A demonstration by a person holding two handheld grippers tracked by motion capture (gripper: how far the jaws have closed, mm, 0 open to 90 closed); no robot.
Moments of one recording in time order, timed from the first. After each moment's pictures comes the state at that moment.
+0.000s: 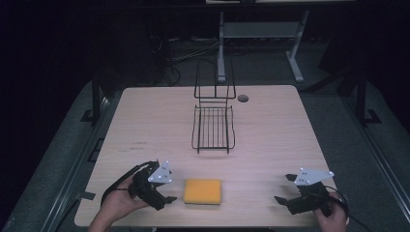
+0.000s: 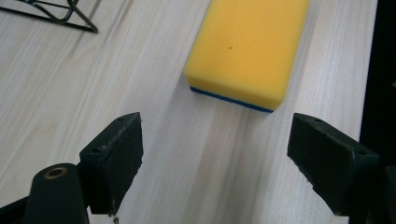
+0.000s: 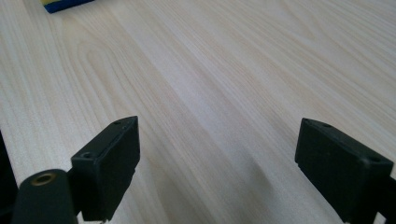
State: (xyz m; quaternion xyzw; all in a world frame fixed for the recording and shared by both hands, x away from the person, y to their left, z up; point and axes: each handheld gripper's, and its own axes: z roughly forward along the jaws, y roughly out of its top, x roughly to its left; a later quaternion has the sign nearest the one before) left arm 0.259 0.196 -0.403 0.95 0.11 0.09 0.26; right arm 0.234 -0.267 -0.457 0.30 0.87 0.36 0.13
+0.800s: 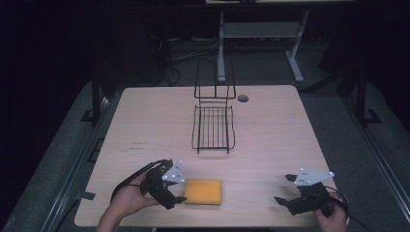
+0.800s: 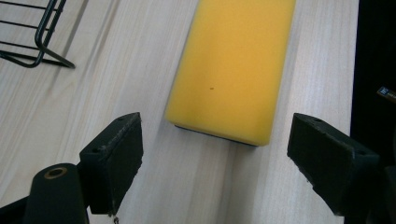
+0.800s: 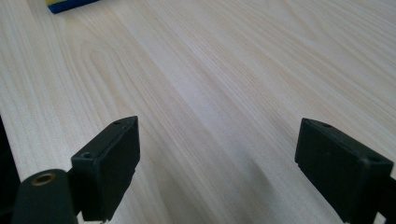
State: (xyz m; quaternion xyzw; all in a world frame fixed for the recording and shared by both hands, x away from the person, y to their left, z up) left arm 0.265 0.165 -0.399 0.96 0.07 0.08 0.25; right arm 0.234 -0.267 -0.457 0.30 0.87 0.37 0.13
